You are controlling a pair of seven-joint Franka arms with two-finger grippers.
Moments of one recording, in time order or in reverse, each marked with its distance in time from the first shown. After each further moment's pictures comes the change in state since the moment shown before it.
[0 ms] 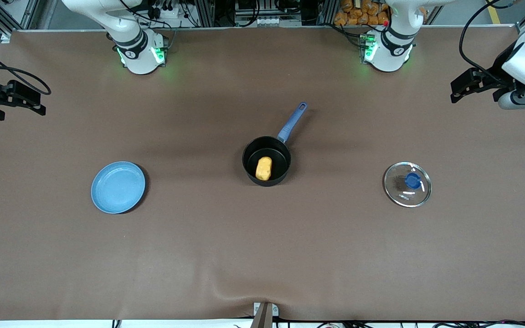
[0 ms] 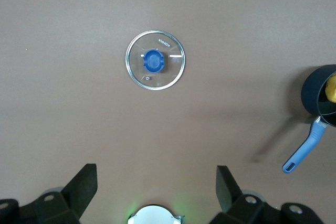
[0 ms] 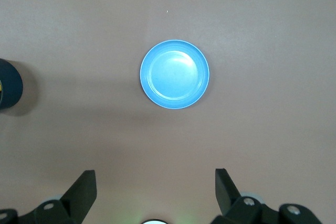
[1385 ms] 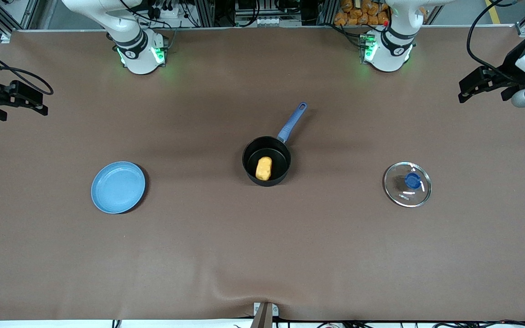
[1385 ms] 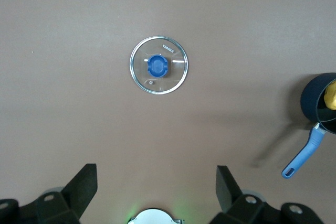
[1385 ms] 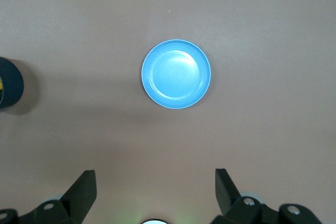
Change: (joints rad) left arm 0.013 0.000 0.008 0.022 0.000 0.001 0.002; right arm 0.004 0.001 0.004 0.000 0.000 -0.001 0.000
